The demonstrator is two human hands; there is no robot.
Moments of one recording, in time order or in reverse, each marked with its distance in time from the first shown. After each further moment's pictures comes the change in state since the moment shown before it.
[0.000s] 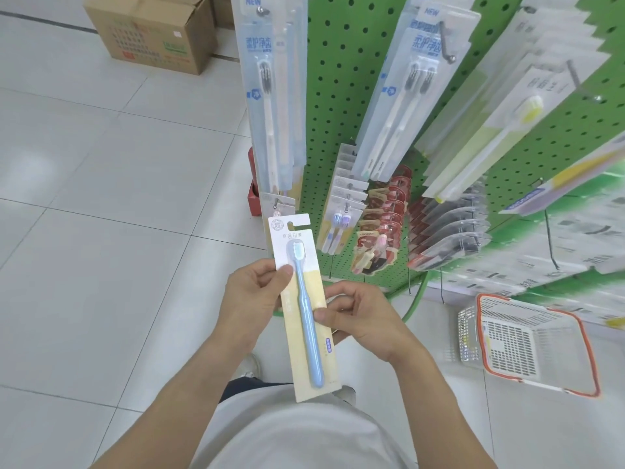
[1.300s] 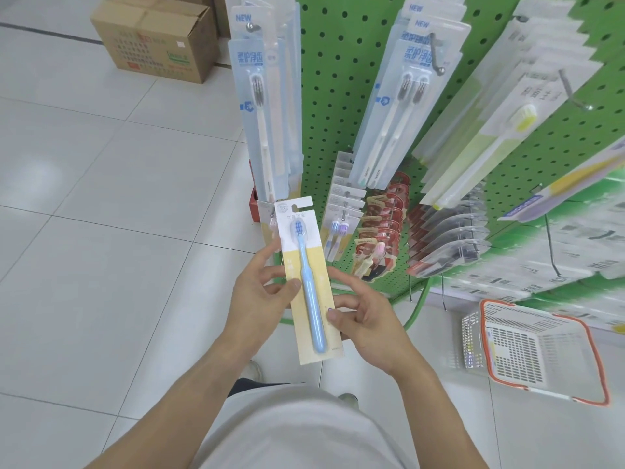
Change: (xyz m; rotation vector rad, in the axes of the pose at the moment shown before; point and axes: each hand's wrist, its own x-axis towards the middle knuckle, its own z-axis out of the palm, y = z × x) left_hand 0.006 0.003 0.012 0.085 0.008 0.098; right_hand 0.003 0.015 -0.009 -0.048 0.055 -0.162
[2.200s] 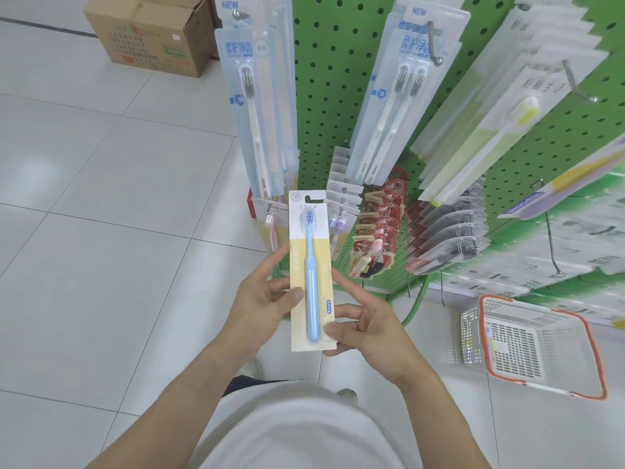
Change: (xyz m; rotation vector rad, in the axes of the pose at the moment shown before) left_hand -0.002 -0.007 0.000 -0.133 -0.232 -0.036; right_hand -0.014 -0.004 -0.008 0.066 -0.060 0.108
